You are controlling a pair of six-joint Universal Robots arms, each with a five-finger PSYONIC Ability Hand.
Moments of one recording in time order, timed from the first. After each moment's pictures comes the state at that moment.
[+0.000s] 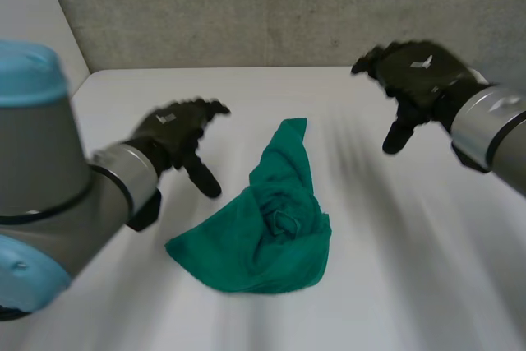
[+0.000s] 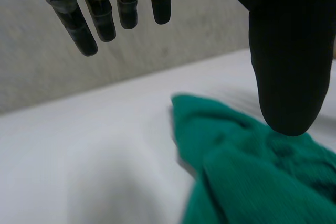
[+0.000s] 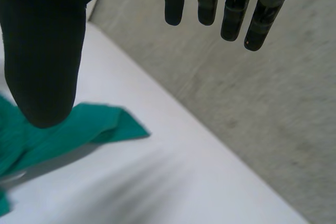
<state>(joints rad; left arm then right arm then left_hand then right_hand) 4.16 -1.86 -1.43 2.97 -1.56 3.05 1.90 -1.38 1.36 0.21 1.30 2.77 0.21 0.21 0.22 0.21 0.05 0.21 0.22 0.21 0.23 0.07</state>
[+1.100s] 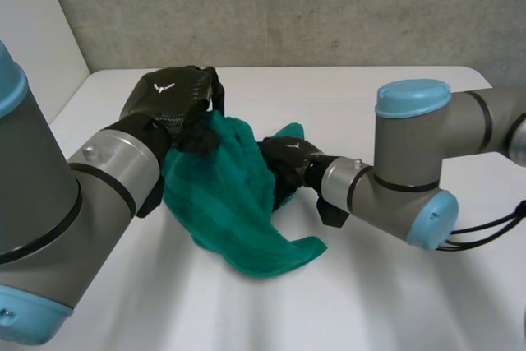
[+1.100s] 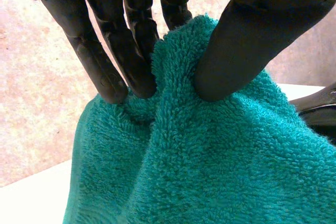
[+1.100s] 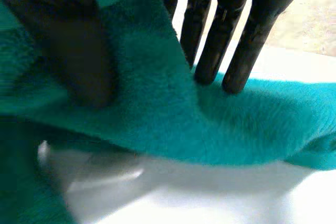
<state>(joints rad) 4.08 -1.73 -1.45 3.10 -1.67 3.12 2.13 -0.81 1.04 0.14 1.12 3.19 1.10 1.18 1.19 1.19 0.94 0.84 0.98 0.95 0.95 0.74</state>
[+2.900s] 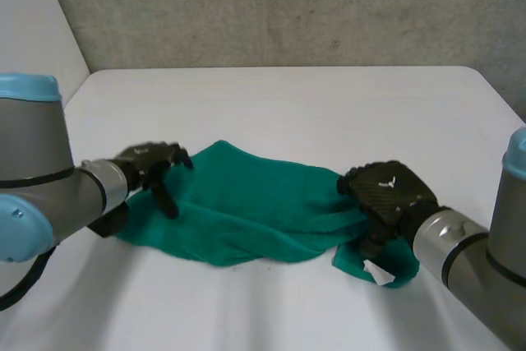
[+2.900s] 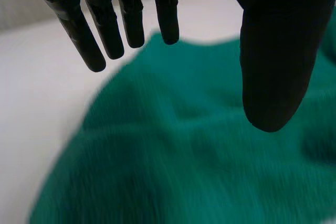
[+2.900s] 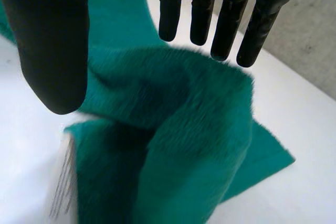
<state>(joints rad) 4.42 -2.07 -1.39 2.89 -1.38 3.25 2.00 -1.39 1.78 0.06 1.41 2.77 0.41 0.39 0.39 0.39 0.21 0.36 0.42 0.41 0.40 0.22</state>
